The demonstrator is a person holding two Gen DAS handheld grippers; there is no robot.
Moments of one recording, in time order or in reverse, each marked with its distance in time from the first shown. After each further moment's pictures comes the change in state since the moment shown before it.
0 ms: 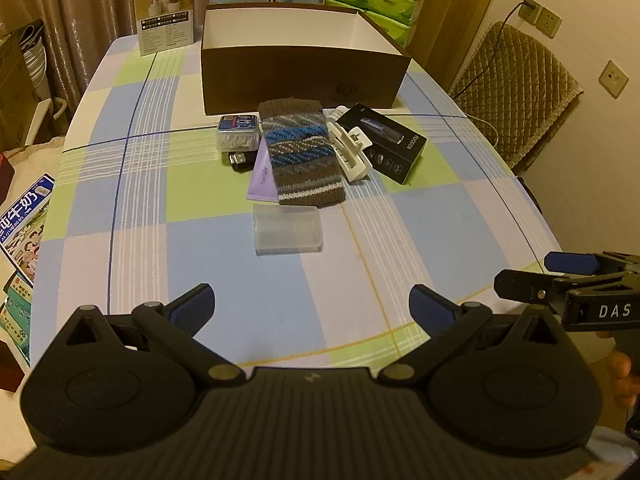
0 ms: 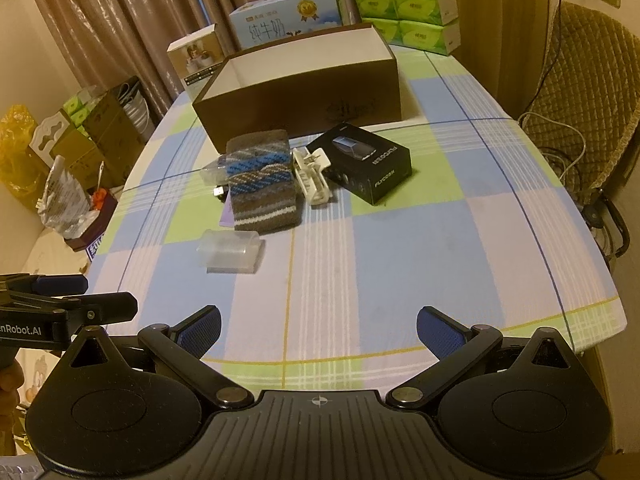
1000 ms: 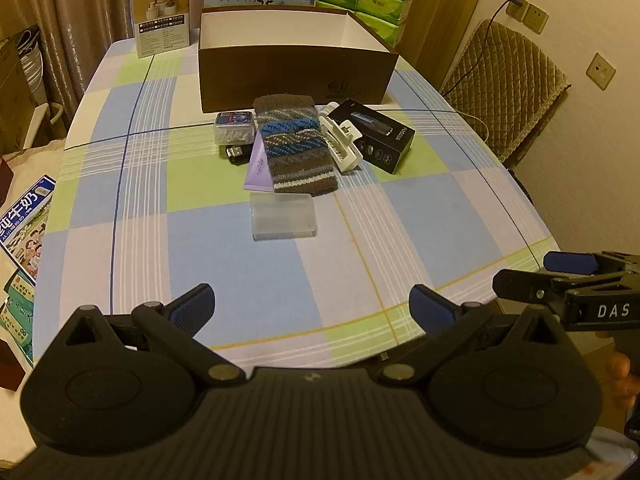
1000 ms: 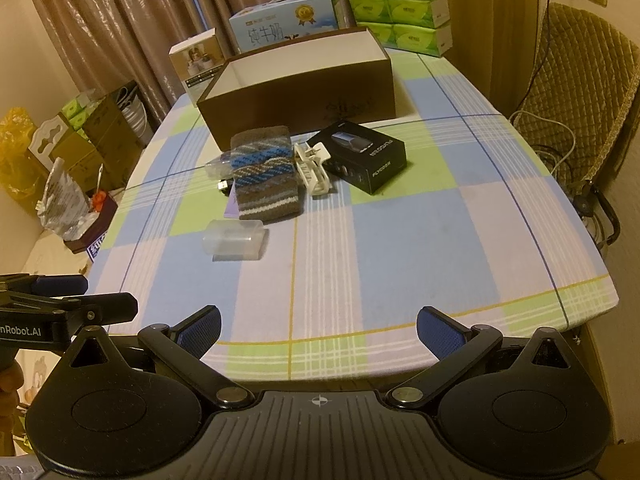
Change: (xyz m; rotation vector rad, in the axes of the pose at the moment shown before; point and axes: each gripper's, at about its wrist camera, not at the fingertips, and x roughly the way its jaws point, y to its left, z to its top) left arm -0.017 -0.001 -0.021 0.027 -0.012 -0.017; right arm -0.018 0.013 -0.026 0.013 -0.023 -0.018
